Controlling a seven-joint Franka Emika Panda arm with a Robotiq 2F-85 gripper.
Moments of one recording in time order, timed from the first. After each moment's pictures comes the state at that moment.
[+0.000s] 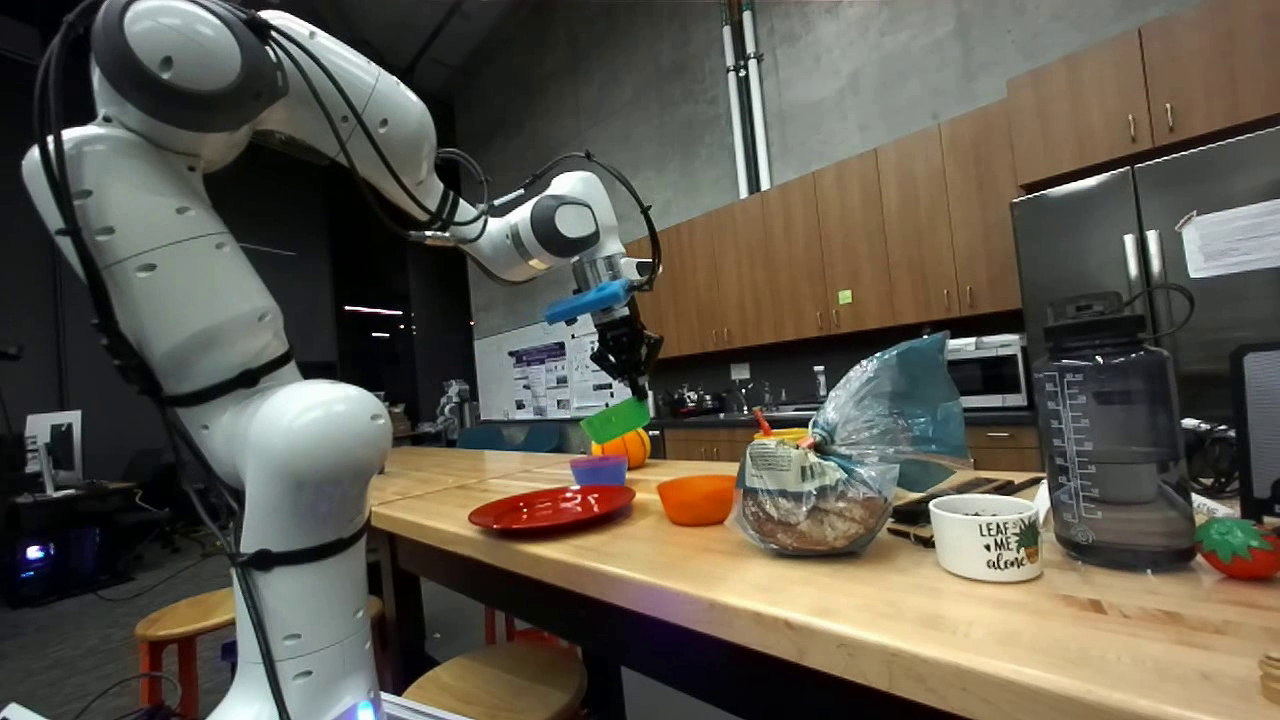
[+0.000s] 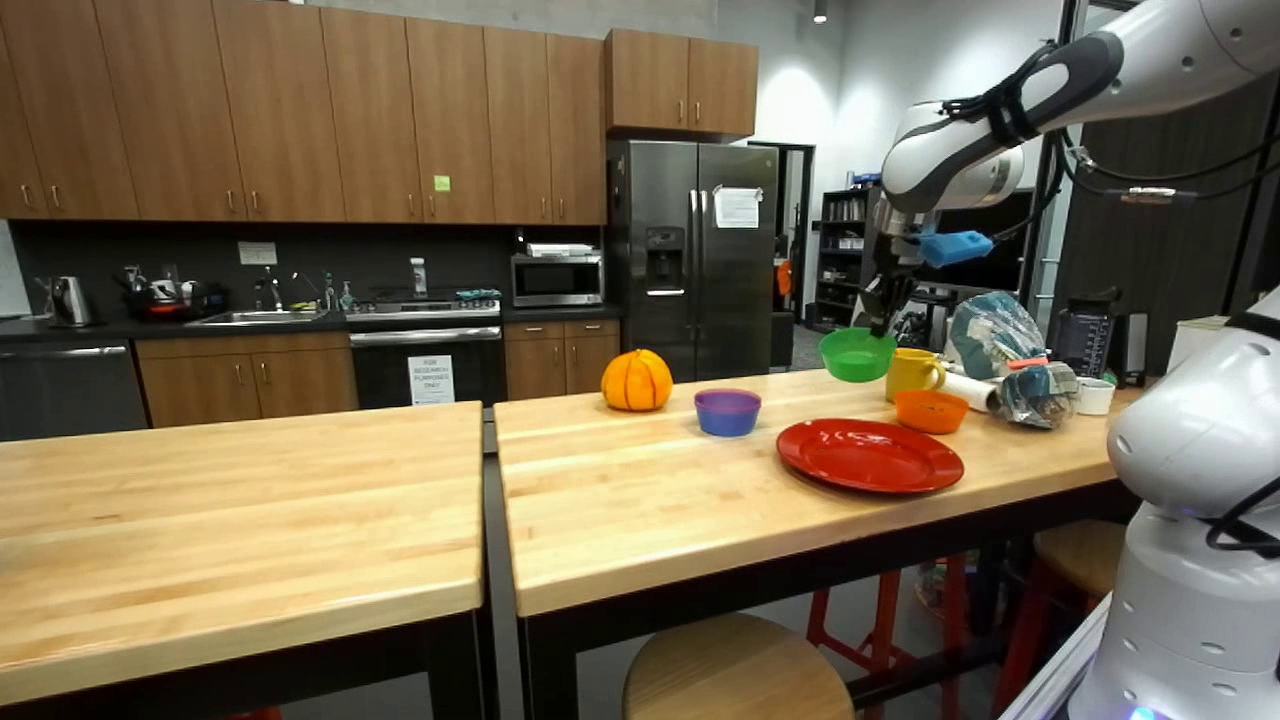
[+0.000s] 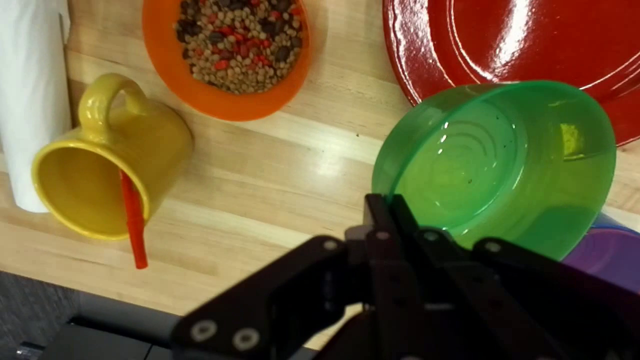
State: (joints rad) arm -0.17 -0.48 -0.18 -2.43 -0.14 2.20 -0.23
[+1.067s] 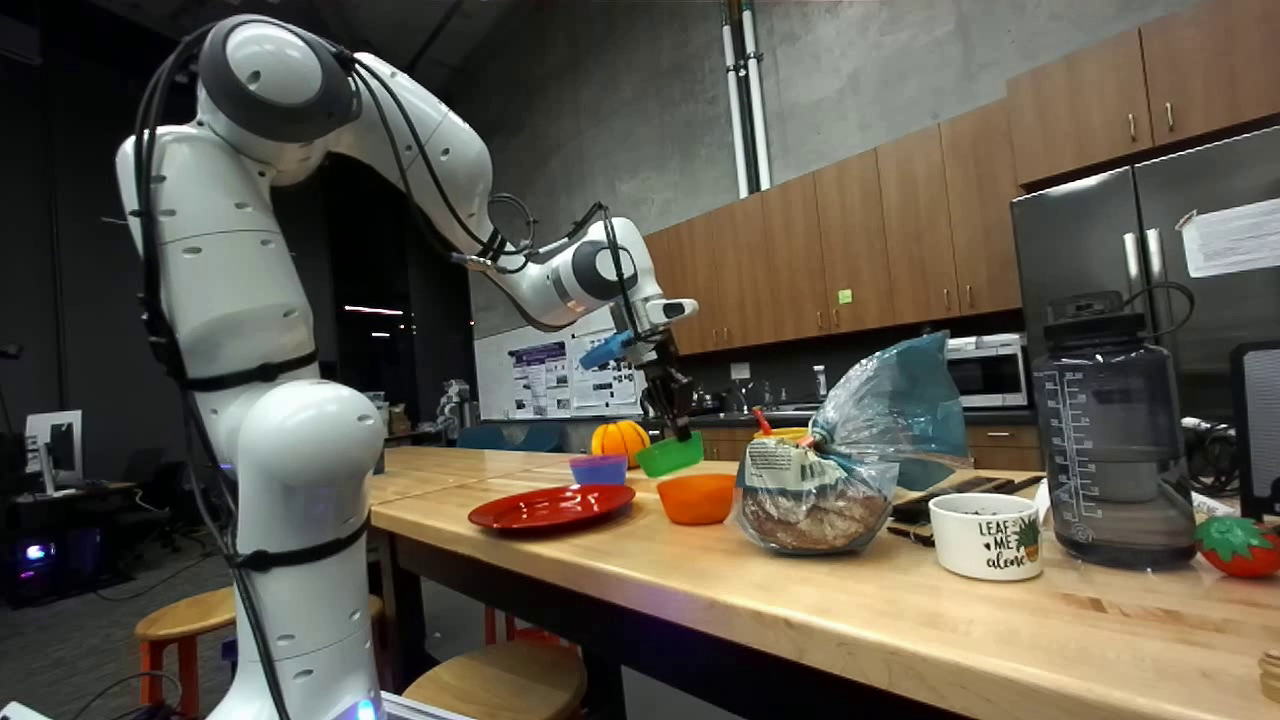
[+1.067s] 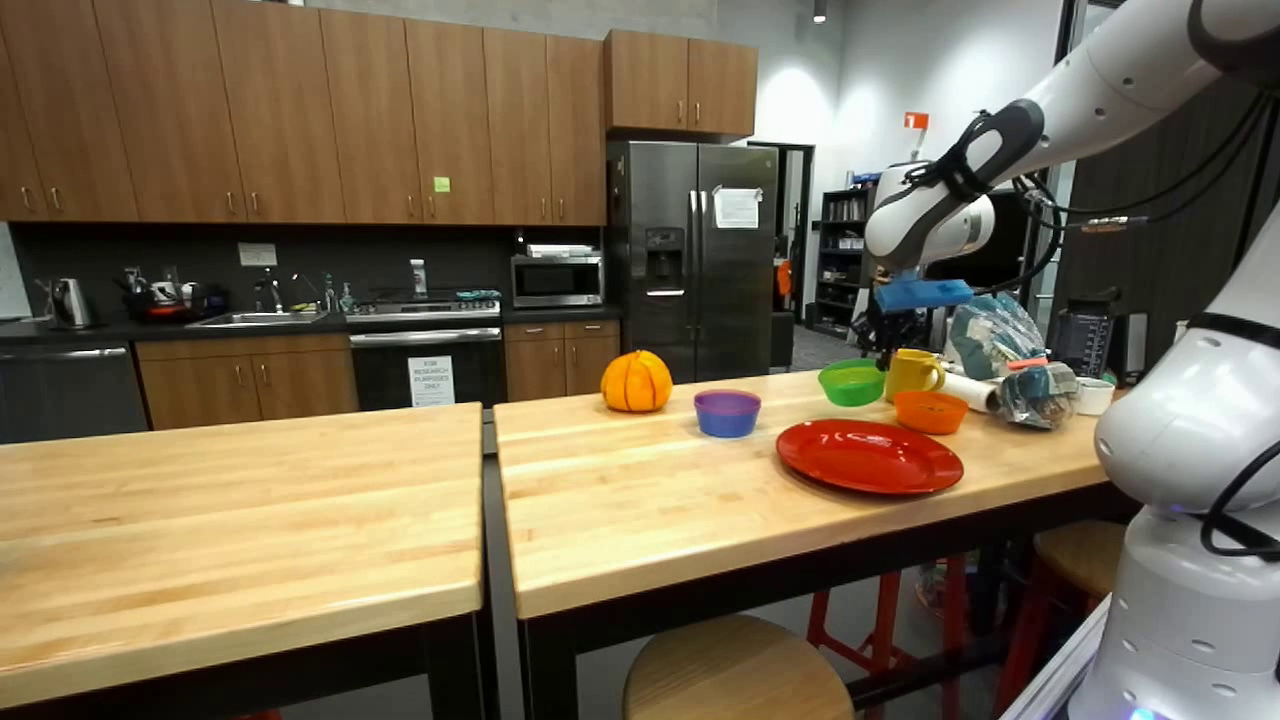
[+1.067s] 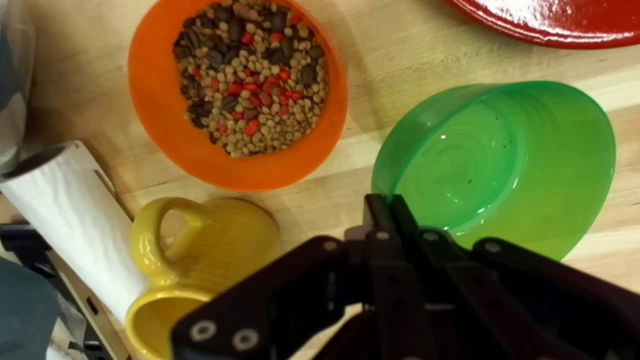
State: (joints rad) arm -0.27 -0.26 -0.15 -2.42 -0.22 2.36 0.34
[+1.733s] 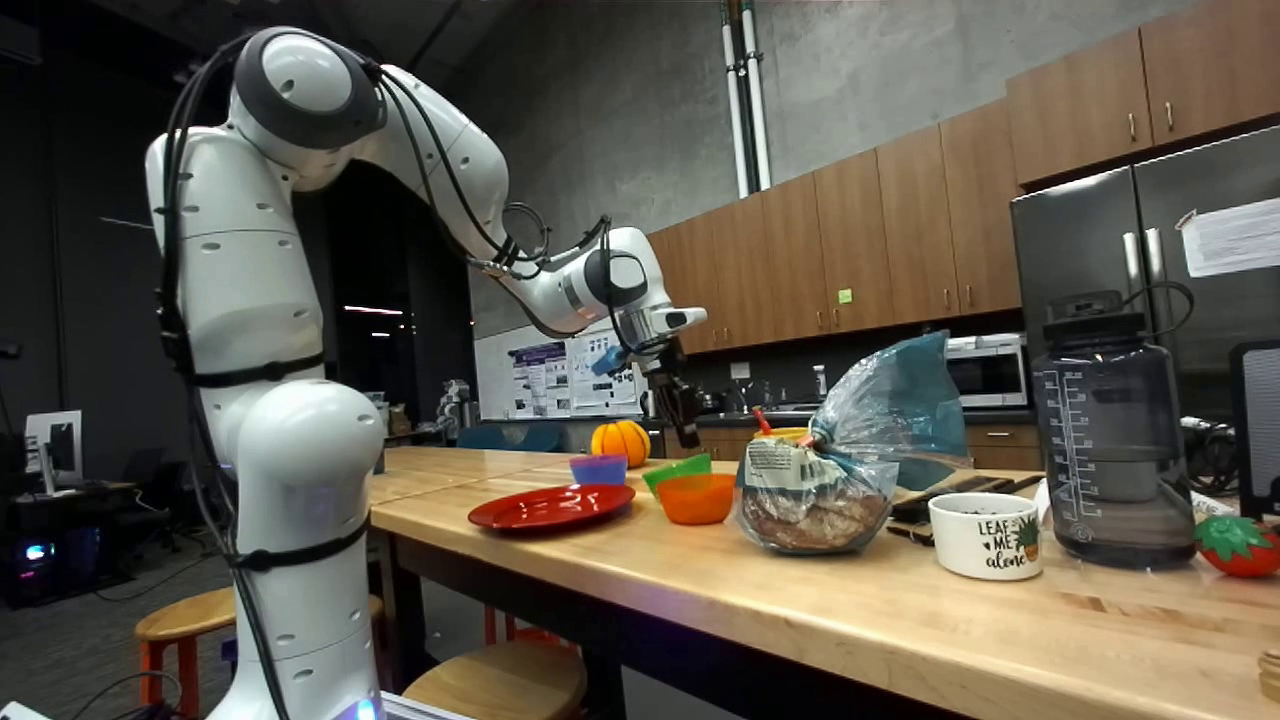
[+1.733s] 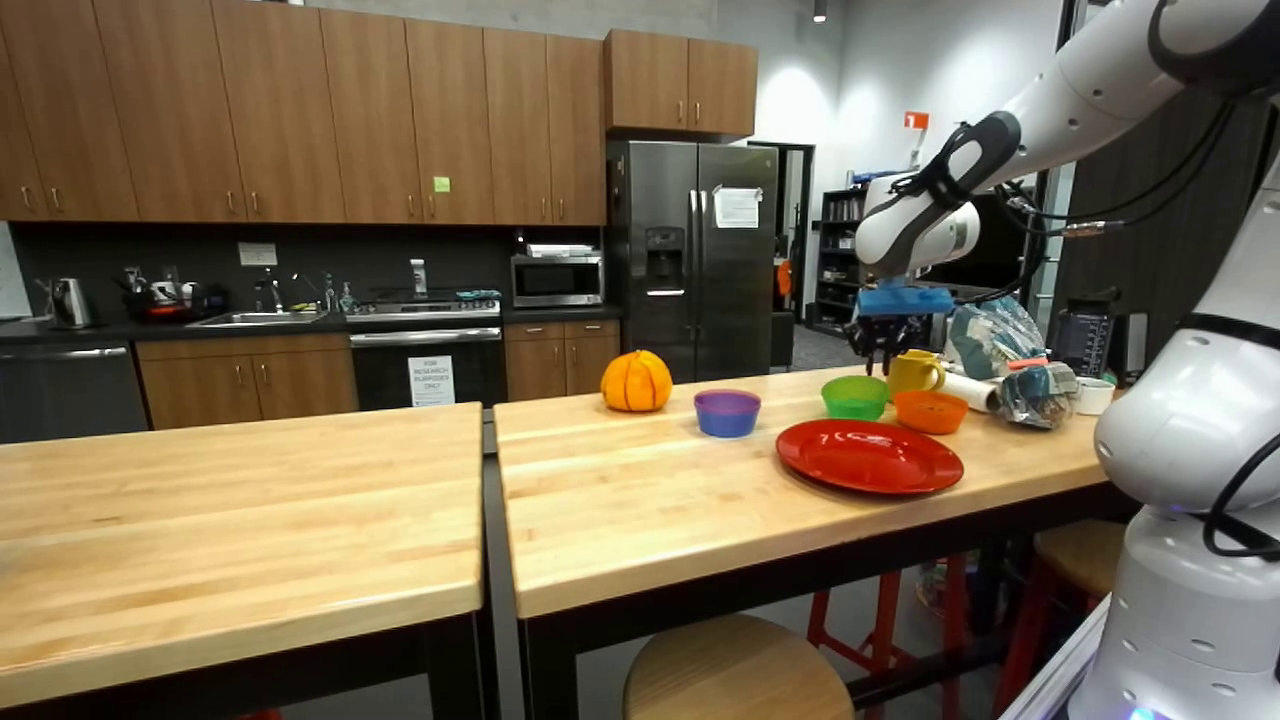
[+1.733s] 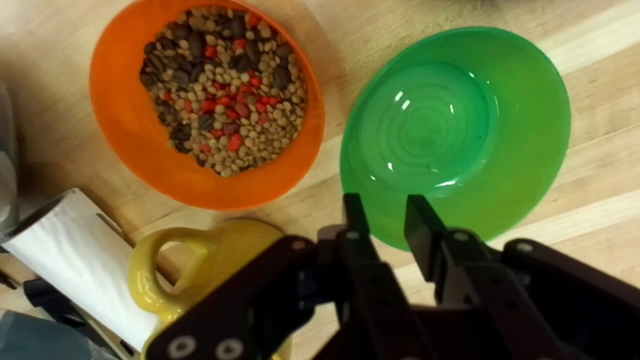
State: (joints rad) arm -0.27 -0.19 -0.15 -2.37 -0.23 2.36 0.54
